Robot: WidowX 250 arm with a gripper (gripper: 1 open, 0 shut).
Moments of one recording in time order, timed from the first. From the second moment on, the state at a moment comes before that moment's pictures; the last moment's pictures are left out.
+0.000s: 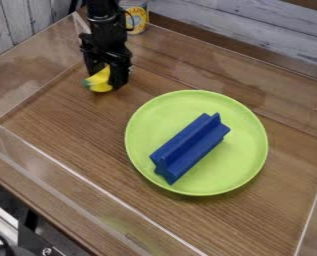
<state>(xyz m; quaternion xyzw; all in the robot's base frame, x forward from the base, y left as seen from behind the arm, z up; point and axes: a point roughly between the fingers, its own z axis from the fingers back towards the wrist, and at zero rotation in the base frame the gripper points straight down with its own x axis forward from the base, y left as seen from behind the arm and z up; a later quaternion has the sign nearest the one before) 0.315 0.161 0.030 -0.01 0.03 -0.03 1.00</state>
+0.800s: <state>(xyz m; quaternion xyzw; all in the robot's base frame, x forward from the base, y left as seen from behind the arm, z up) 0.317 0.160 0.029 -0.03 0.03 -0.03 1.00</state>
